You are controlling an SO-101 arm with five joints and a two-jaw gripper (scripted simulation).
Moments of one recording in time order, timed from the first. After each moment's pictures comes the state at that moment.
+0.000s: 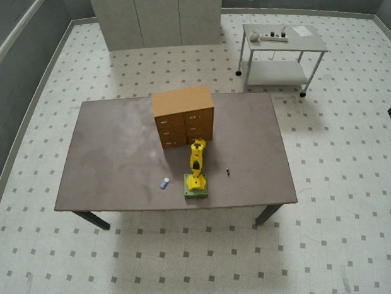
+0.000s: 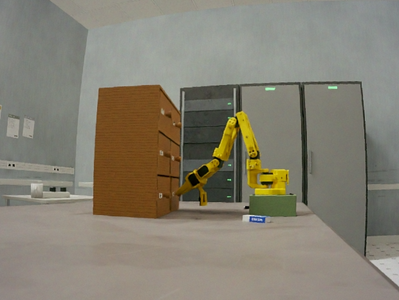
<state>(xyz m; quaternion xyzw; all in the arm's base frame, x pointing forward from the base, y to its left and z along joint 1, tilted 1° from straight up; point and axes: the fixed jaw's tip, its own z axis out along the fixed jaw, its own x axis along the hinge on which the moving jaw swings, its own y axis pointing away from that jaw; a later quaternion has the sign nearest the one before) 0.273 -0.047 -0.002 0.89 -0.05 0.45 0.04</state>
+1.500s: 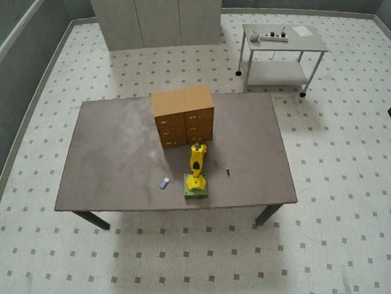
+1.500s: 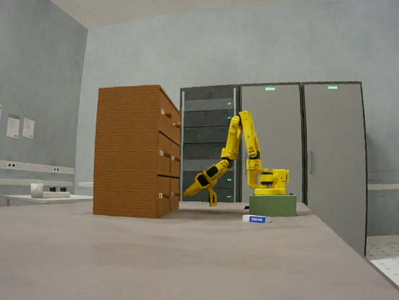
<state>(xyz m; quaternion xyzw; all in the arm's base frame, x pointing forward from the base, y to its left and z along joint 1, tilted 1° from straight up) 0.241 -0.052 -0.004 0.89 -0.08 0.44 0.04</state>
